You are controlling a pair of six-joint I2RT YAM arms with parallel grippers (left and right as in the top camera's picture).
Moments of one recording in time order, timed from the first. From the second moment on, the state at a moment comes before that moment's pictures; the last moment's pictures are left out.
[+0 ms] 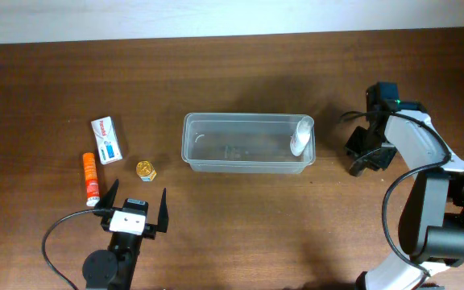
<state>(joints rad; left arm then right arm) -0.07 0.01 0.02 -0.07 0.10 0.19 -0.13 1.85 1.26 -0.94 0.07 0.51</state>
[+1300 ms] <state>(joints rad) -0.07 0.01 0.02 -0.07 0.10 0.19 0.23 1.56 1.68 -1.17 -0.15 0.23</state>
